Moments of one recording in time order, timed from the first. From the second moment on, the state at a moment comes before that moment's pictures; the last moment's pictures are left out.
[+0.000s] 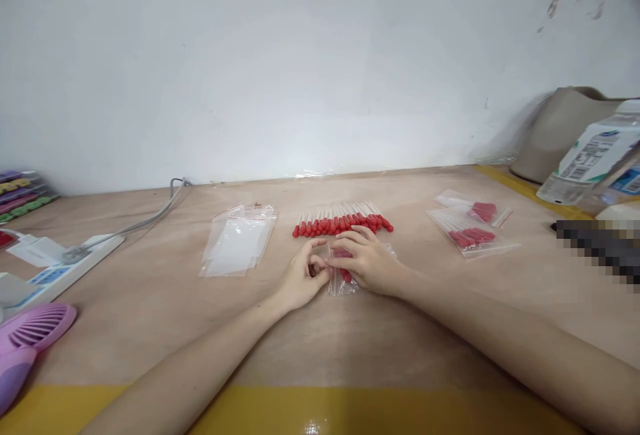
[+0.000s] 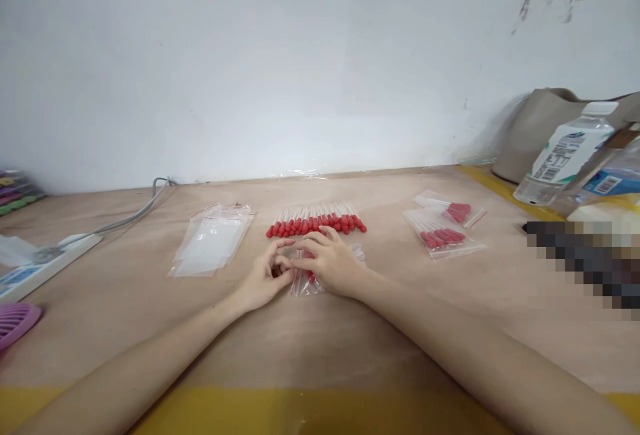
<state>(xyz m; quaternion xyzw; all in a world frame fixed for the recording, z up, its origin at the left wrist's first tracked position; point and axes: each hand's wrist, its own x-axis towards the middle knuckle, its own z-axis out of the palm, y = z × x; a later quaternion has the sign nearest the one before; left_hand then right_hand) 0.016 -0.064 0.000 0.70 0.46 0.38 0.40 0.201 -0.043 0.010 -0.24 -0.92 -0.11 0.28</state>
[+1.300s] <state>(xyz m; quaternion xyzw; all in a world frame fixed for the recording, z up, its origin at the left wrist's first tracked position) 0.014 -0.074 0.003 0.87 0.40 0.27 0.07 0.234 -0.057 0.007 -0.28 -0.92 -0.03 0.29</state>
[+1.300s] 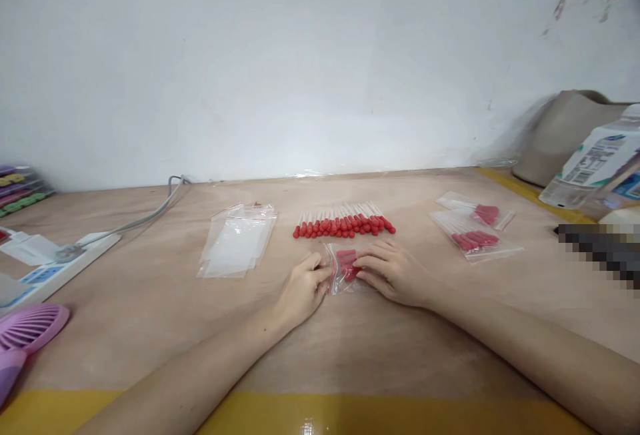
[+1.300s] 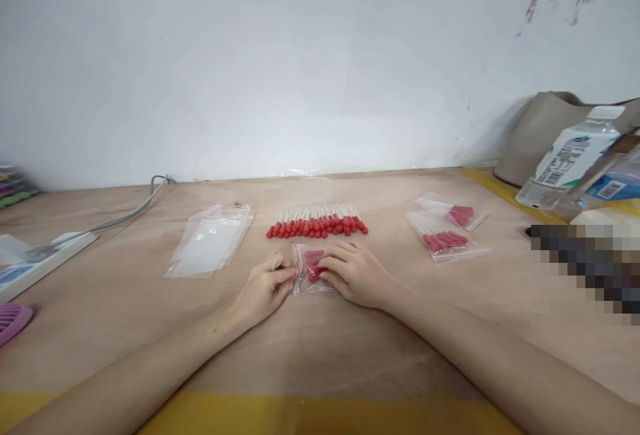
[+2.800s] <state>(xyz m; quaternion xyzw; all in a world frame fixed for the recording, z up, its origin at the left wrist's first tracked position) 0.008 -0.059 0.004 0.85 0.33 0.33 0.24 0.245 -0.052 -0.009 -0.35 -0.89 0.14 0.27</state>
